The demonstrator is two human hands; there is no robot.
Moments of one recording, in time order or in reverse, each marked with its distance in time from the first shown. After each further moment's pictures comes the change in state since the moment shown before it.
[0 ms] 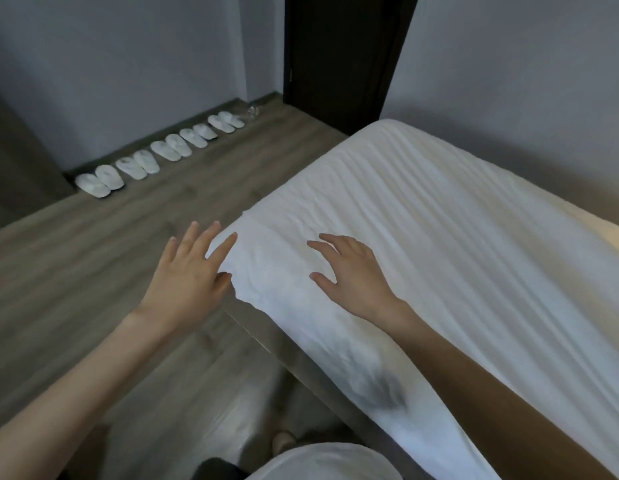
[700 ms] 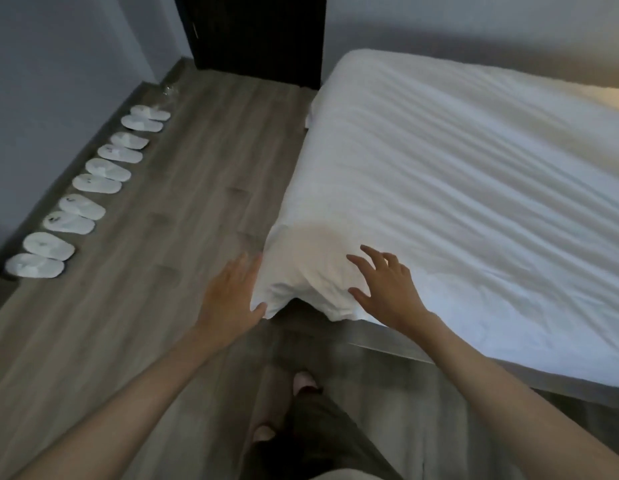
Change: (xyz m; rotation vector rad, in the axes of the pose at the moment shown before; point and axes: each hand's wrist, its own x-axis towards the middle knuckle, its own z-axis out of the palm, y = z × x) left_hand 0.189 -0.312 0.127 -0.132 -0.362 0.331; right_hand 0.219 -0.155 0.152 -0.019 -0.109 0.624
